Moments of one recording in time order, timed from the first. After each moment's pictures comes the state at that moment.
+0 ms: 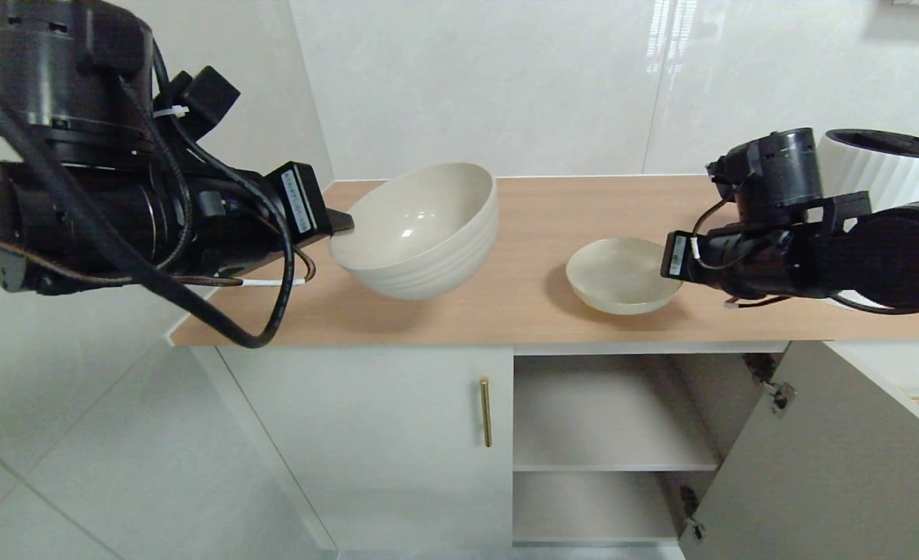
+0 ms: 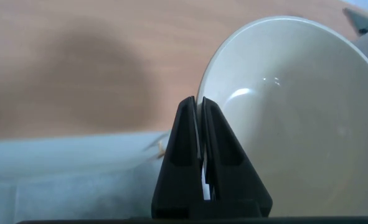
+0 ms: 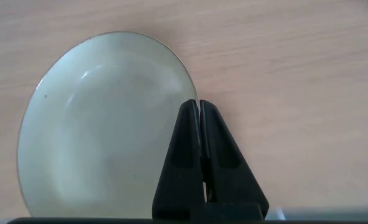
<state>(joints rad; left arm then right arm) -0.45 1.54 -1.30 0.11 0.03 -0.50 0.40 1.82 -1.36 0.00 -0.33 0.38</state>
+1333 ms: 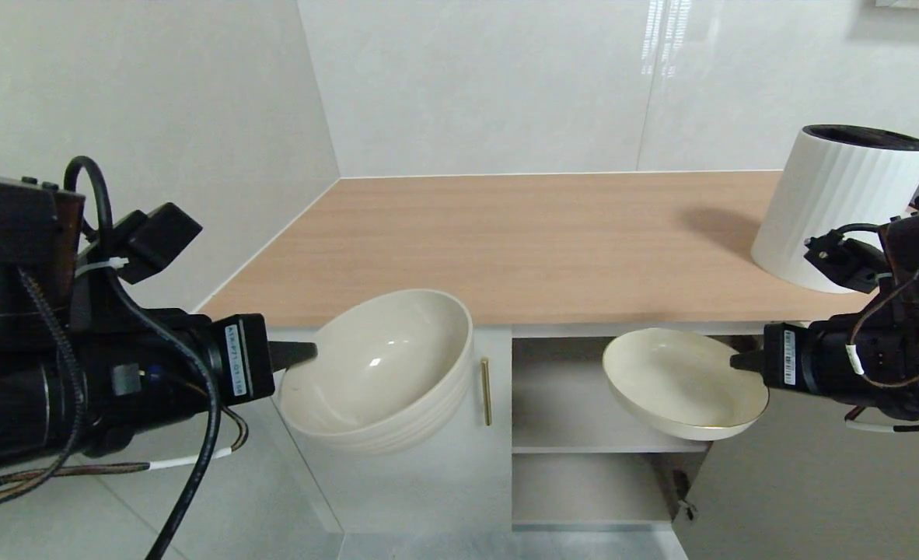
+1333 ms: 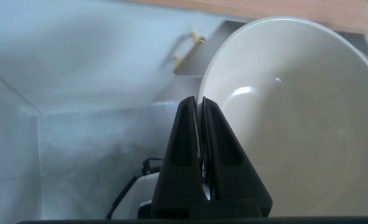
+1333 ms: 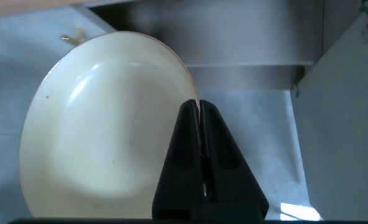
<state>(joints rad) -0.50 1.32 -0.92 0.10 0.03 -0.50 0.39 1.44 -0.90 0.08 -0.07 0.42</state>
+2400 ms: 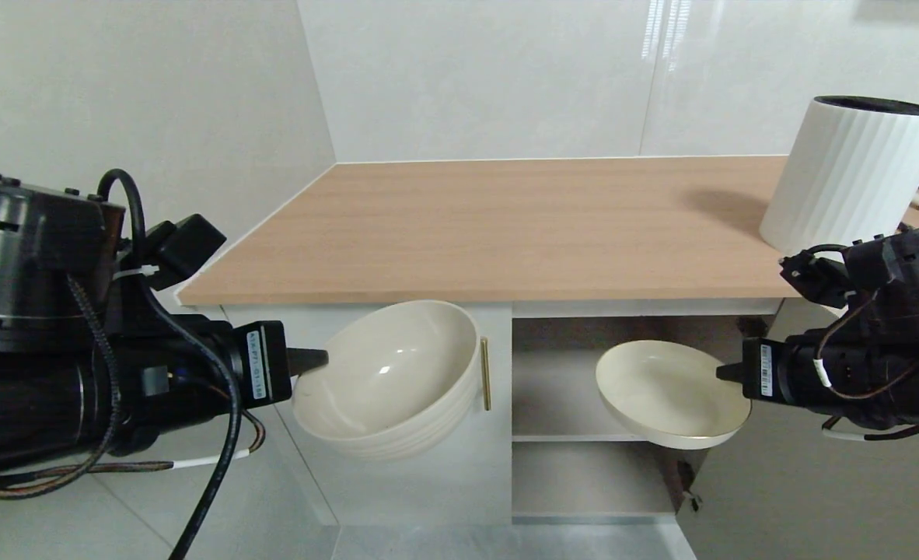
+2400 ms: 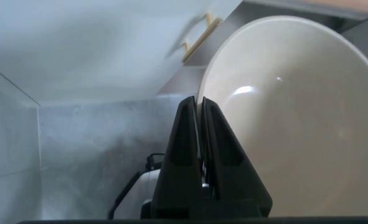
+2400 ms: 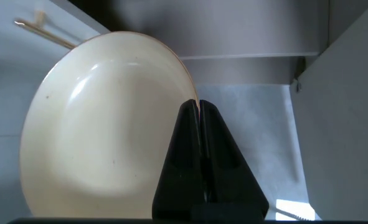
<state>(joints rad) -0.50 1.36 -0.92 0.10 0.03 -0.50 0.40 1.50 -0.86 0.00 -0.07 0.41</state>
